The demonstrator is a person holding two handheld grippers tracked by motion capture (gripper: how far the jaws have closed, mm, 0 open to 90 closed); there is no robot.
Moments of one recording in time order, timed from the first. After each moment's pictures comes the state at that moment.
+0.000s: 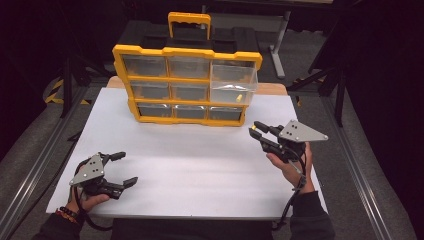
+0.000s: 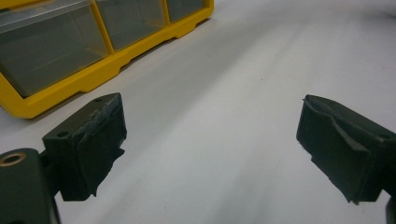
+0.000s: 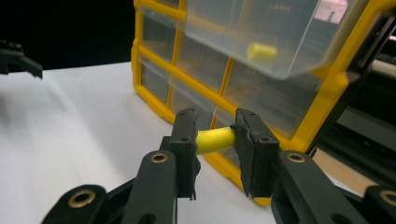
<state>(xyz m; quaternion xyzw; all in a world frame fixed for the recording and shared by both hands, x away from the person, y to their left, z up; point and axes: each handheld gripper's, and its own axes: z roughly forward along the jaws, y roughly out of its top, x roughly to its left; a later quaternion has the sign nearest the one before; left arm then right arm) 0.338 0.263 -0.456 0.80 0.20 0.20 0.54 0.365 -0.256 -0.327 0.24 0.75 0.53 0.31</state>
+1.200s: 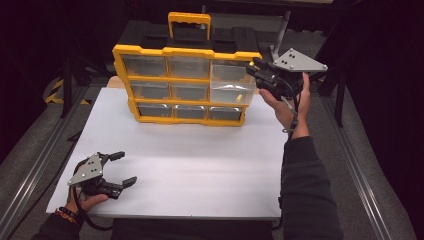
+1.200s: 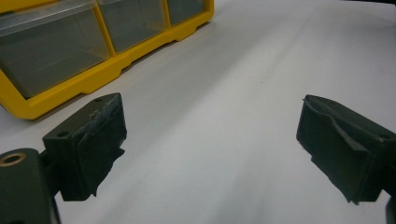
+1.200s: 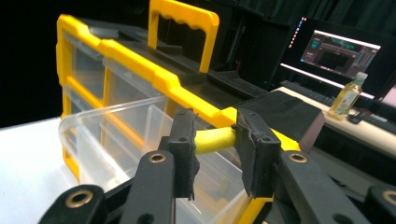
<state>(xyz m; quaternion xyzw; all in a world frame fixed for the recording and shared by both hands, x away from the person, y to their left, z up) 0.338 0.265 -0.455 0.79 0.20 0.19 0.54 0.440 -0.219 -0.210 0.25 0.71 0.53 0.38</state>
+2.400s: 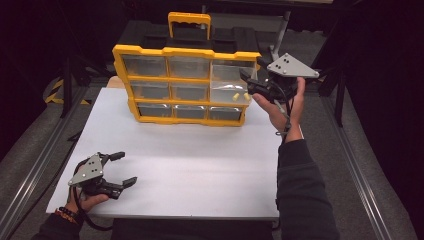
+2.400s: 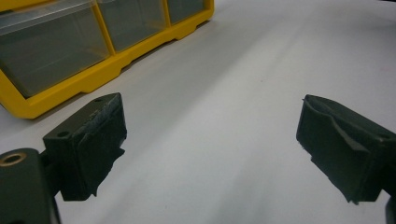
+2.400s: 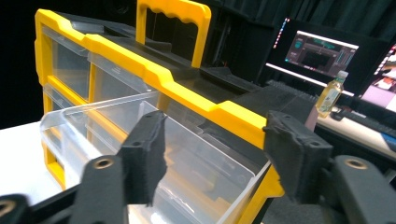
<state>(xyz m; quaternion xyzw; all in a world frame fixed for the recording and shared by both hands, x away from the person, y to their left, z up) 0.338 0.265 -0.455 0.79 0.20 0.20 0.54 0.437 -0.210 -0.222 0.27 0.70 0.52 0.41</state>
